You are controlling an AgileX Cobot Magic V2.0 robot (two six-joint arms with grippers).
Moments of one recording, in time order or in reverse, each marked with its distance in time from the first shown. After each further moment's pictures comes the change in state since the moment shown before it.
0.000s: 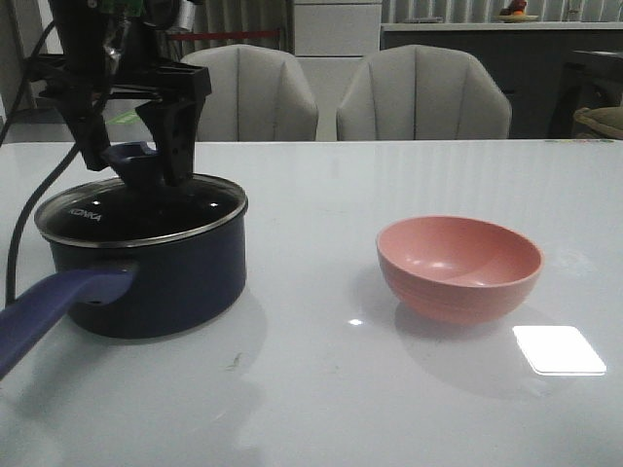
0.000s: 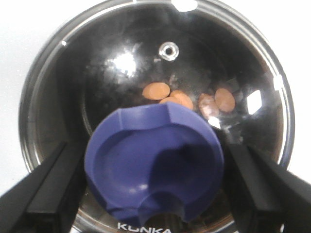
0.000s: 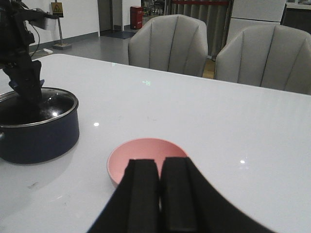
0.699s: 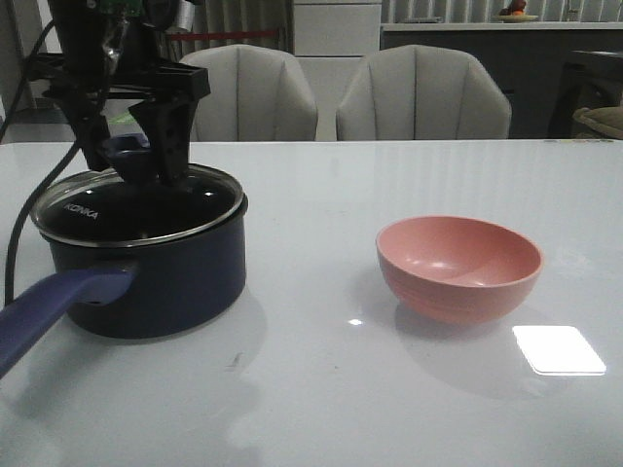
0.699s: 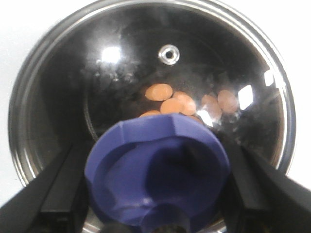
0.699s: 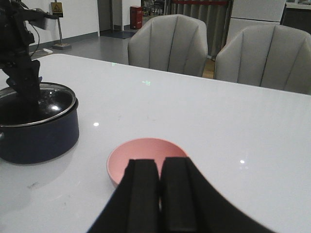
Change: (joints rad) left arm 0.000 0.000 0.000 0.013 -0.002 -0.001; right arm 0.000 0.000 0.000 0.000 0.000 0.000
